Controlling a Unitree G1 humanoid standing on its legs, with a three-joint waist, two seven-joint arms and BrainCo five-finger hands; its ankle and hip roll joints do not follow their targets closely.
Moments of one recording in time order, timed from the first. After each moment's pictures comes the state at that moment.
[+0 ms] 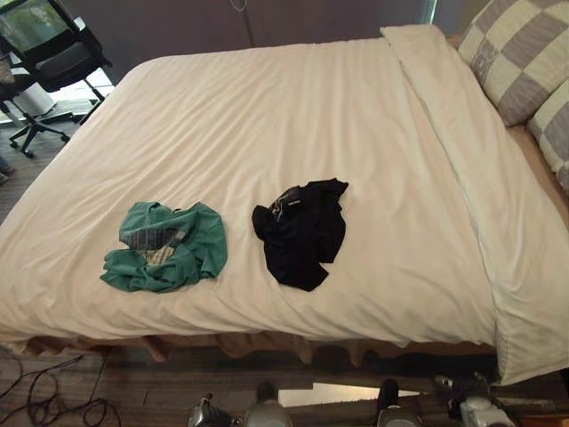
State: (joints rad) left arm -0.02 0.20 -0.18 1.23 0.12 0.05 0.29; right arm -0.07 -0.29 0.07 1.16 0.11 0.08 -0.34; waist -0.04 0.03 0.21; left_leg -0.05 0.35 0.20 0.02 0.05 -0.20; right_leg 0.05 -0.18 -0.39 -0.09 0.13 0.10
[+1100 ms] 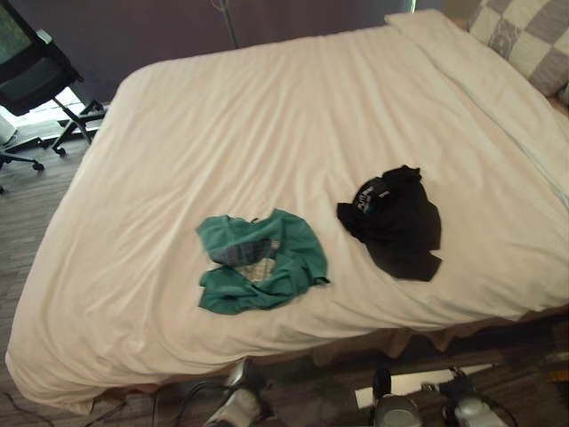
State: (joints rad) left arm -0.12 0.07 -0.36 1.14 0.22 0.02 0.26; right arm -0.01 -0.30 0.15 1.07 -0.04 0.09 -0.24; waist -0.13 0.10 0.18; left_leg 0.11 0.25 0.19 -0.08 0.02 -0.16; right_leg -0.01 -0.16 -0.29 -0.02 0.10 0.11
